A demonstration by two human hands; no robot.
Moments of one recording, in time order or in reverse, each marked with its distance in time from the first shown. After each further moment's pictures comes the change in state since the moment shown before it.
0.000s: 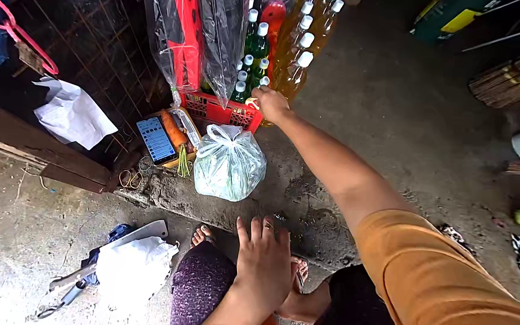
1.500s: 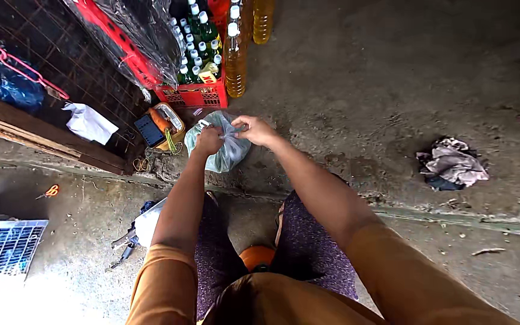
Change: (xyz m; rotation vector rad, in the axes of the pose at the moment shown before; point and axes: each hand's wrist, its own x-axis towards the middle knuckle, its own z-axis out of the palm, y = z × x) left_hand 0.129 -0.050 -0.024 0.086 0.322 -0.084; right_hand -0.260 -0.005 0.000 1.066 -0.116 0.094
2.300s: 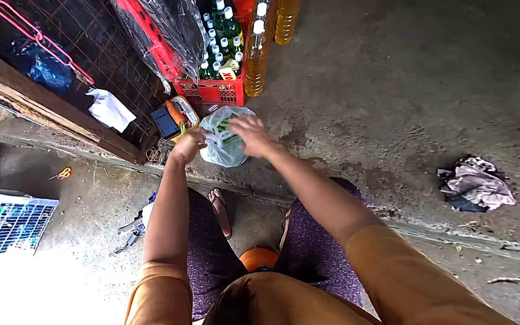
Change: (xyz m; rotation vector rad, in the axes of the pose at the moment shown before) left_hand -0.083 -0.060 -0.029 -1.006 0.180 -0.084; right_hand 0.008 -0.009 0.045 -0.652 0.006 -0.355
